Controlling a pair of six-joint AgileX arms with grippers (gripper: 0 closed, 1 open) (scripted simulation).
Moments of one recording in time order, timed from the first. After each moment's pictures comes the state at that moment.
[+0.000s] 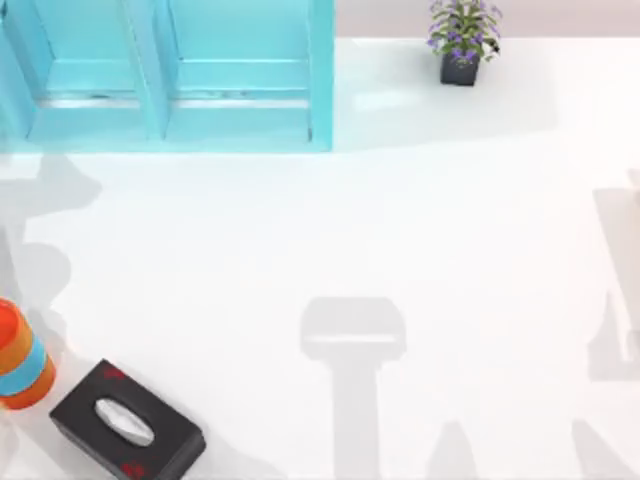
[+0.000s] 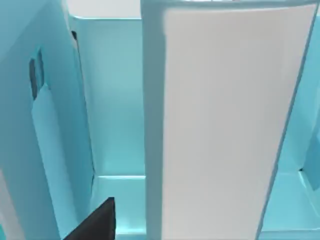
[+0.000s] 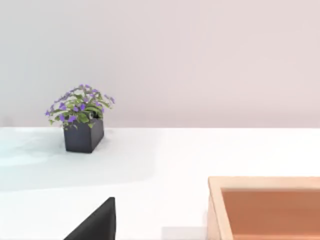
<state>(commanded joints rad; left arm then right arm) 0.42 2.17 1.14 0.80 0.48 0.11 0.00 0.00 0.00 0.00 0.00 0.00</state>
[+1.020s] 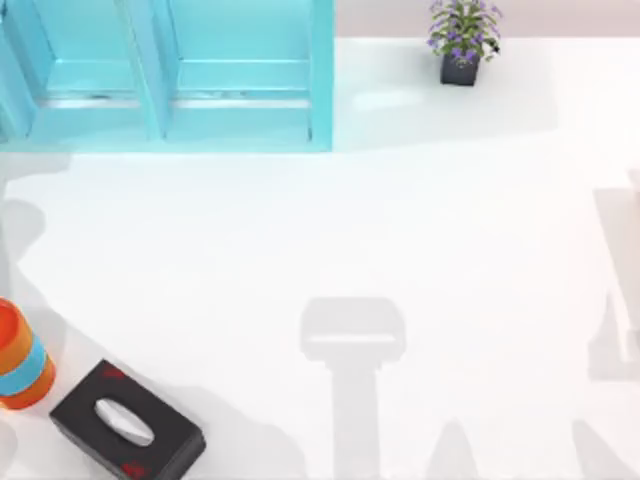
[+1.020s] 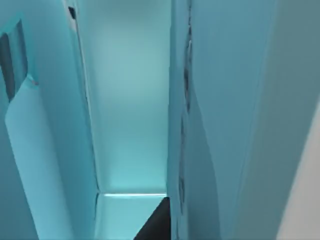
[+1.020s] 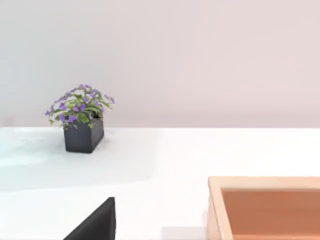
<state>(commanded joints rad) 0.41 2.38 1.40 0.76 0.47 0.12 0.00 0.00 0.00 0.00 0.00 0.00</state>
